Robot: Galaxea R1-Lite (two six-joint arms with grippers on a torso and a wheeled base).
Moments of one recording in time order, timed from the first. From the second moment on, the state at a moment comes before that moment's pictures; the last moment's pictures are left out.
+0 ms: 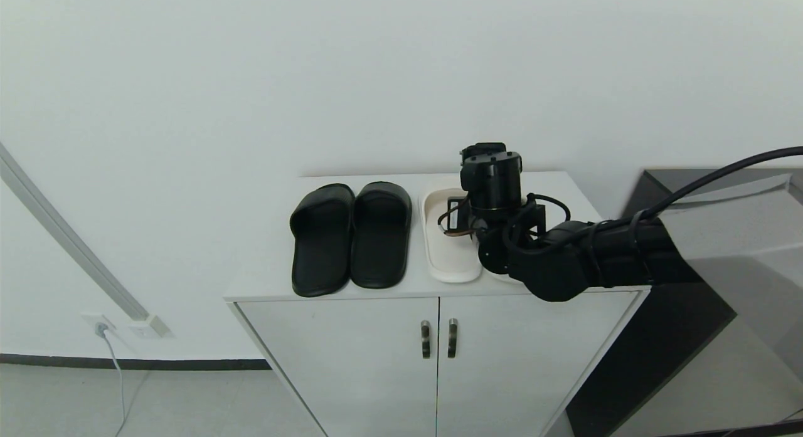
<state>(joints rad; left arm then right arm) 0.00 0.00 0.00 0.00 0.01 0.00 0.74 2.17 -1.60 -0.42 -0.70 0.16</state>
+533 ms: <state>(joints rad) 0.00 0.00 0.00 0.00 0.01 0.00 0.80 1.80 -1.14 -0.46 -0.39 0.13</state>
